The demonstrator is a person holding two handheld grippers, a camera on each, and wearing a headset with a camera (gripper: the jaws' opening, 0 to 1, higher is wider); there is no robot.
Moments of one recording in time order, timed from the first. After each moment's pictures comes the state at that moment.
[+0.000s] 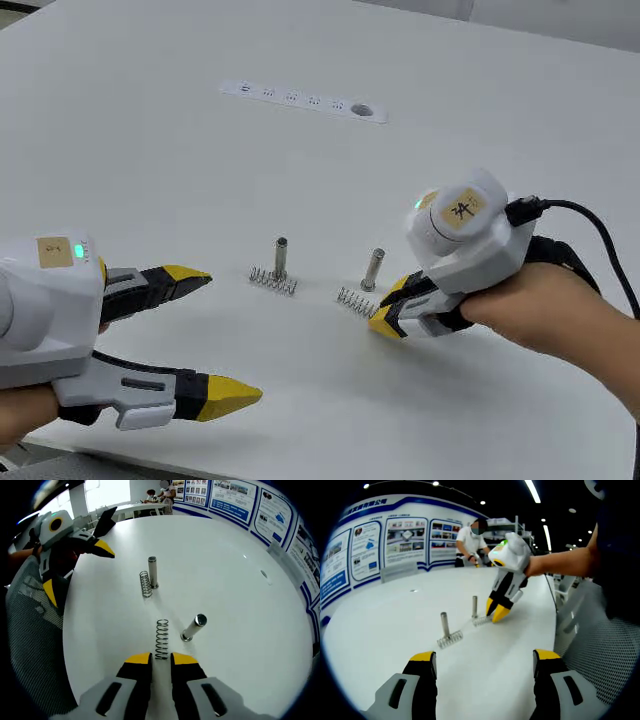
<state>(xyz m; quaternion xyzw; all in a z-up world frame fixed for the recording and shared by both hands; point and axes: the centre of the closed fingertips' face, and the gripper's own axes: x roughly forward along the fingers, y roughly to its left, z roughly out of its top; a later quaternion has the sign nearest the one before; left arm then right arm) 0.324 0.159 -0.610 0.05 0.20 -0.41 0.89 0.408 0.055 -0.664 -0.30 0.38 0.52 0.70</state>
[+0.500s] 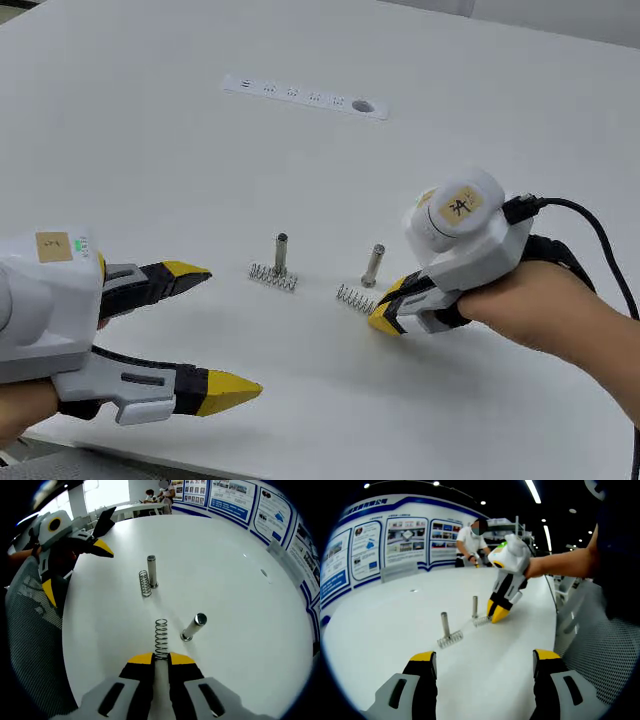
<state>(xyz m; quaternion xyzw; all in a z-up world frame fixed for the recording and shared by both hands) 0.324 0.160 -0.610 0.05 0.20 -0.41 0.89 0.408 0.055 -0.663 -0.30 0.38 0.52 0.70</state>
